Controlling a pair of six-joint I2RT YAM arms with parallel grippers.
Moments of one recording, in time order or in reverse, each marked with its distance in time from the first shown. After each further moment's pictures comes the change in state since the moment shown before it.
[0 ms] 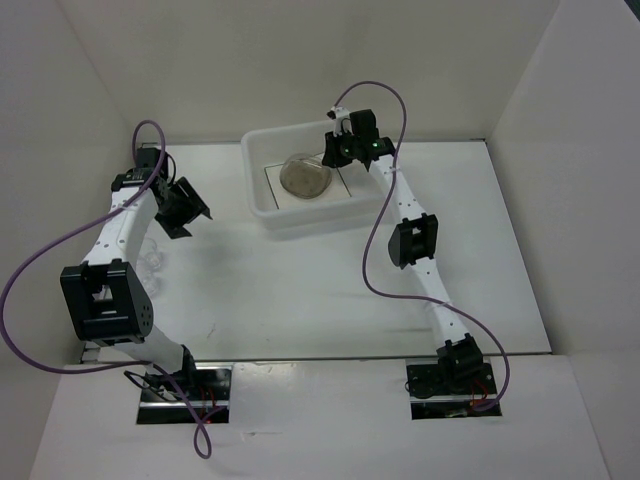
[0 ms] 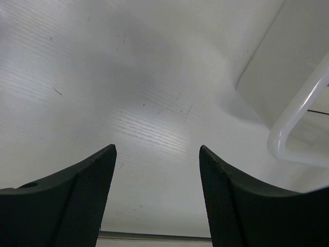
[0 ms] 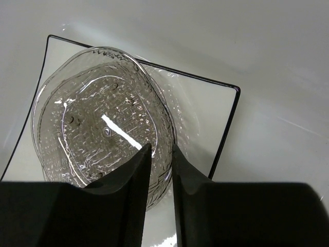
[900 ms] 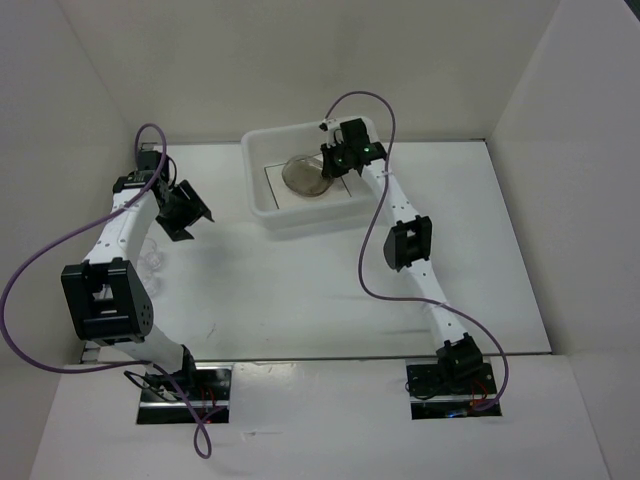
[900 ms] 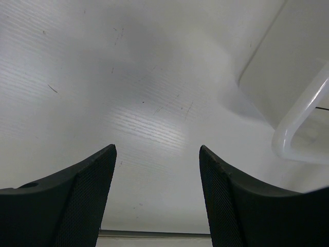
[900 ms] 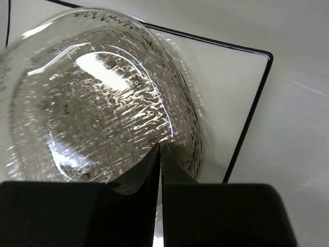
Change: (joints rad) left arm 0.003 0.003 -0.026 0.013 0.024 0.000; right arm 0.028 0.026 0.002 -0.093 0.088 -0.034
